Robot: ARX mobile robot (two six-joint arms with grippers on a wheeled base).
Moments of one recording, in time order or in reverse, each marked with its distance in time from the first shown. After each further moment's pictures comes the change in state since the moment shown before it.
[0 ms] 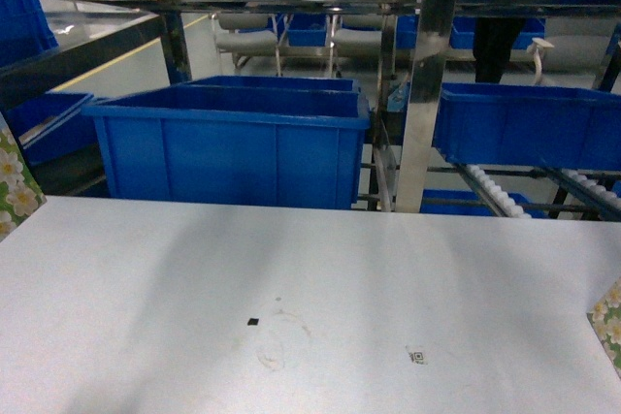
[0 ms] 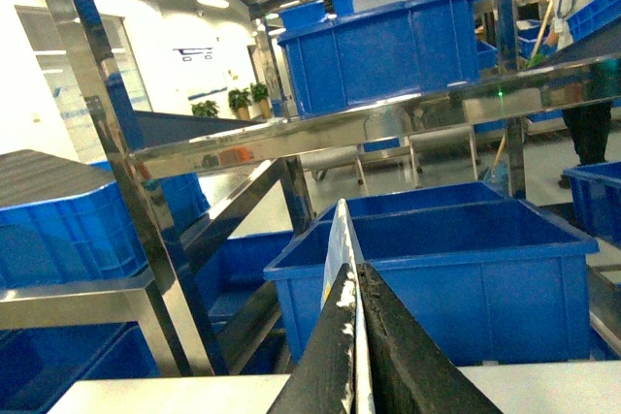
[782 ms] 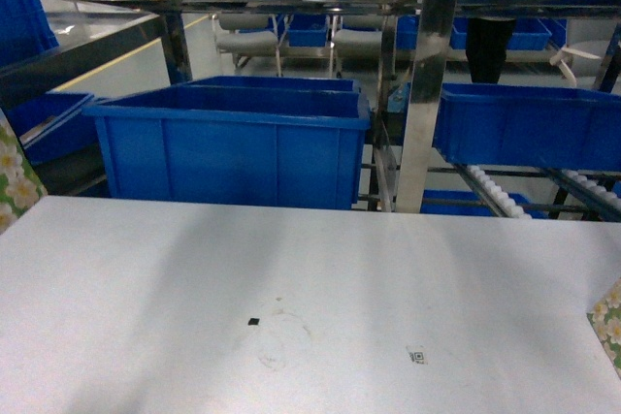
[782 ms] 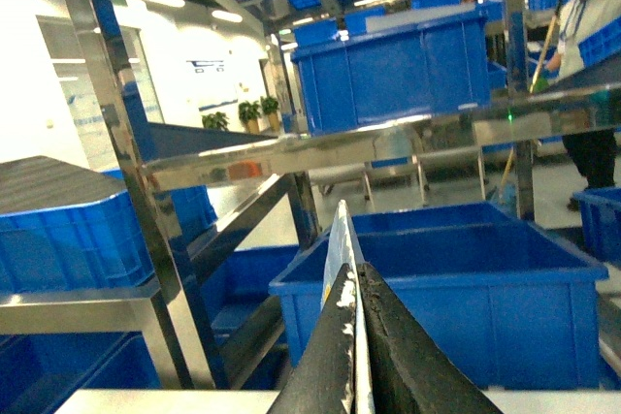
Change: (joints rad) left arm -0.015 0.031 0.000 0.060 -0.019 0.000; right arm 0.025 -0.433 -0.099 -0.260 0.060 0.005
